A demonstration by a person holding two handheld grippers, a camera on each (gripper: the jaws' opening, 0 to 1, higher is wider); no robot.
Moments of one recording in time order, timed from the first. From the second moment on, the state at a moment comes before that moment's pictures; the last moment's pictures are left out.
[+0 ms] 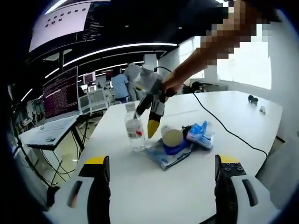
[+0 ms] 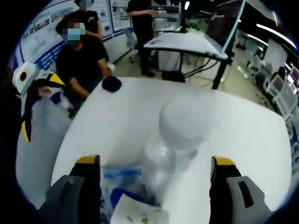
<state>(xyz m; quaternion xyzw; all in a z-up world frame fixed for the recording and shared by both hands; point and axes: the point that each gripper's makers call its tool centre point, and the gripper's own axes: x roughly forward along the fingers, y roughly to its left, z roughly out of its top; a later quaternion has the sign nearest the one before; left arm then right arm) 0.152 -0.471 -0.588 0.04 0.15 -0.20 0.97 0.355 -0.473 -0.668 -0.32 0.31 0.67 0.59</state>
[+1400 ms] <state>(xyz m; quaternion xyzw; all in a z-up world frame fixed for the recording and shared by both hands) 0.133 -0.460 -0.582 0.02 0.14 -0.16 0.98 0.378 -0.462 -0.684 -0.47 0.21 0.69 0.51</state>
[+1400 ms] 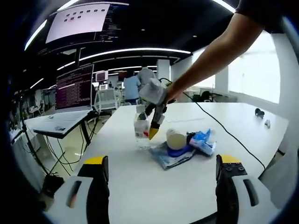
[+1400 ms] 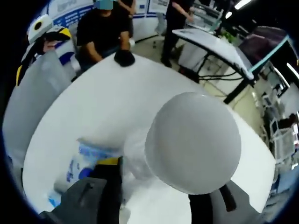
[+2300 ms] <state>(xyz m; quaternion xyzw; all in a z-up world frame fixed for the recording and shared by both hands) 0.133 -0.458 -0.582 0.02 0.13 -0.15 0.98 0.375 -0.481 -0.682 -0.43 0.24 0.67 0.56</state>
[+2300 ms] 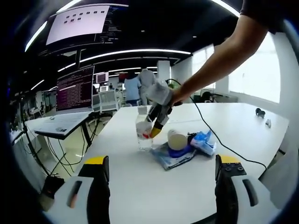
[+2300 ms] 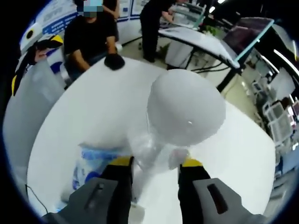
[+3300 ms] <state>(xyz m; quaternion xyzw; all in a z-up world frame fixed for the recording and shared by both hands) 0.133 -0.456 -0.582 0.02 0.13 -0.15 0.98 0.364 -0.451 -0.677 -0.41 0.19 0.70 0.55</state>
